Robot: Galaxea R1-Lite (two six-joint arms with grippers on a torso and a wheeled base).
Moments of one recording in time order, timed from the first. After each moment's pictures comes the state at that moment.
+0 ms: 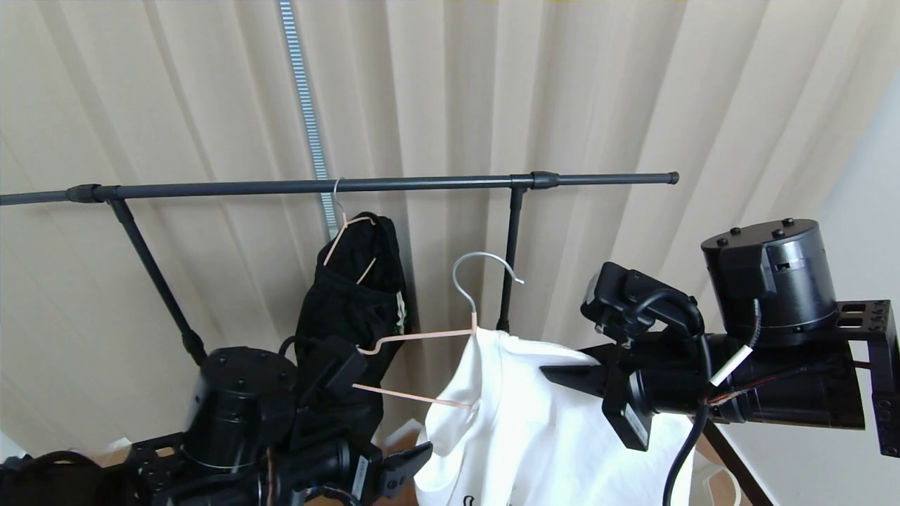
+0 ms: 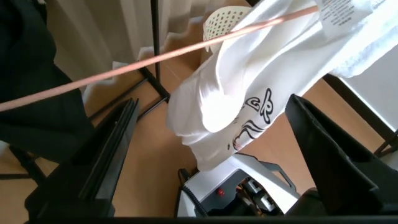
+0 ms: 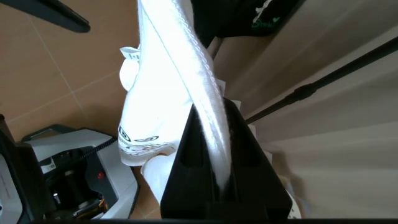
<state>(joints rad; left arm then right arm) -0.69 1.68 -0.41 -0.70 -0.04 -0.13 0.65 1.57 -0.84 -0.14 0.20 -0.32</state>
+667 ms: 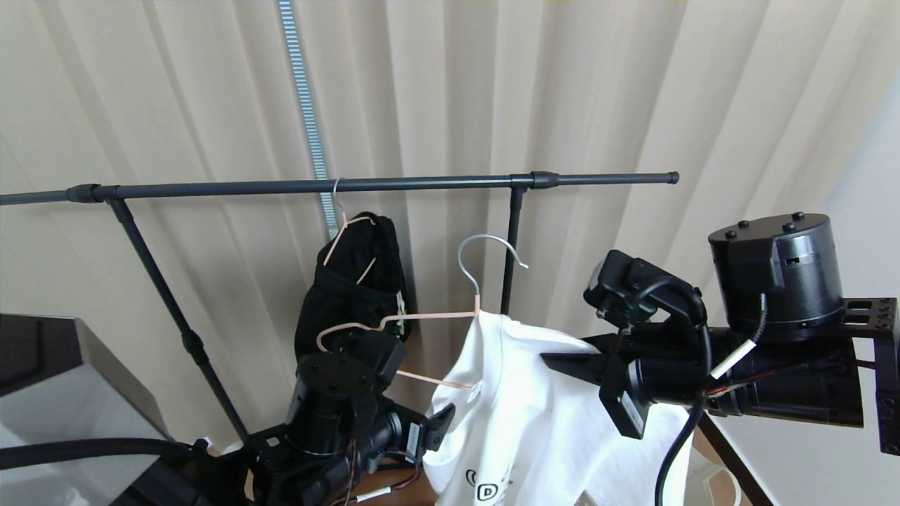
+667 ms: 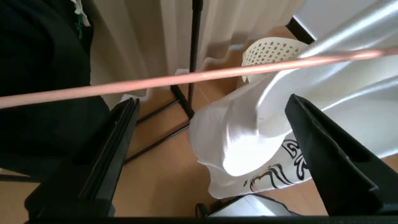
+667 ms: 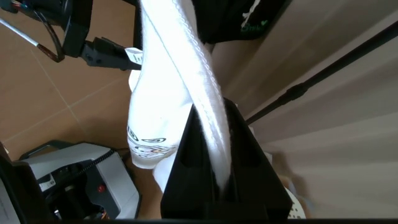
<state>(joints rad) -0.73 1.96 -0.48 -0.99 0.21 -0.15 0.65 1.57 -0.83 -0.18 0.17 -0.29</state>
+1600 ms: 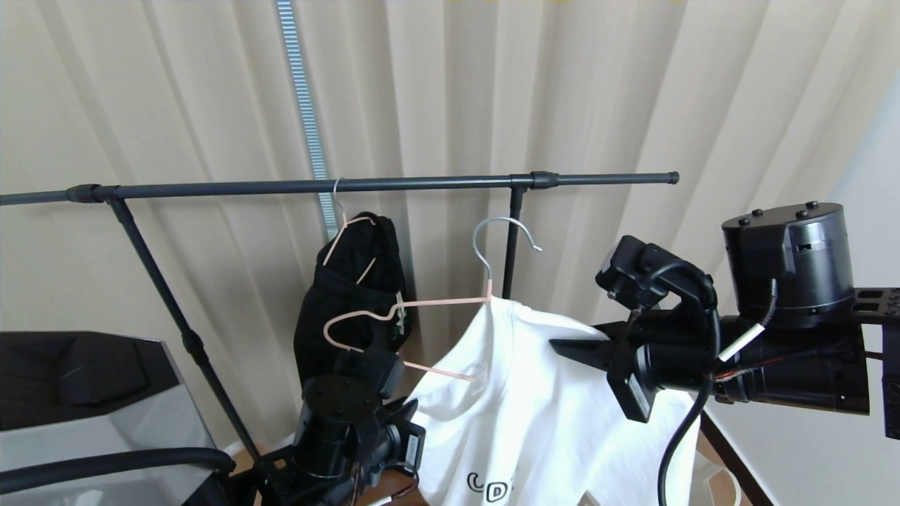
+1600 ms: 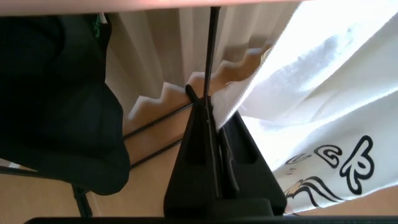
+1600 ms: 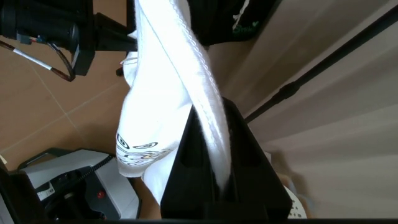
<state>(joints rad) -0.74 2.05 -0.41 -1.16 0.29 -0.13 0.61 1.56 -0.85 -0.18 0.17 -0.28</state>
